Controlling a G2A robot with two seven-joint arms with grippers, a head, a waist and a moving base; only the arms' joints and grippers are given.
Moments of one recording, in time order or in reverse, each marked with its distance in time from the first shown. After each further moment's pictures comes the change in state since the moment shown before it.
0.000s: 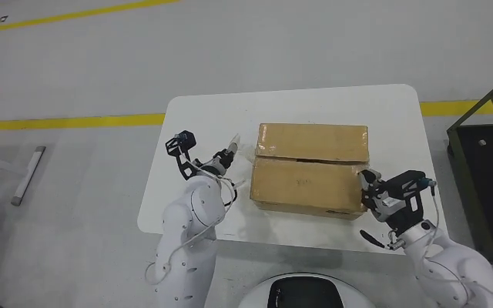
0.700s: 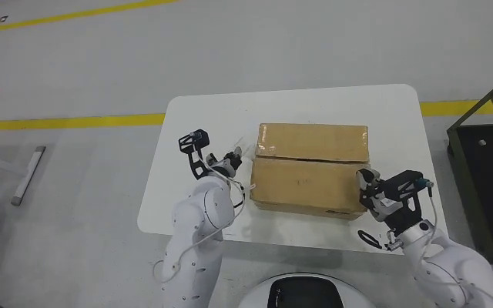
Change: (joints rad) left arm -0.007 0.005 0.064 0.014 0.041 -0.052 0.003; right arm -0.005 -0.001 -0.005 -0.031 -0.055 0.013 -0.019
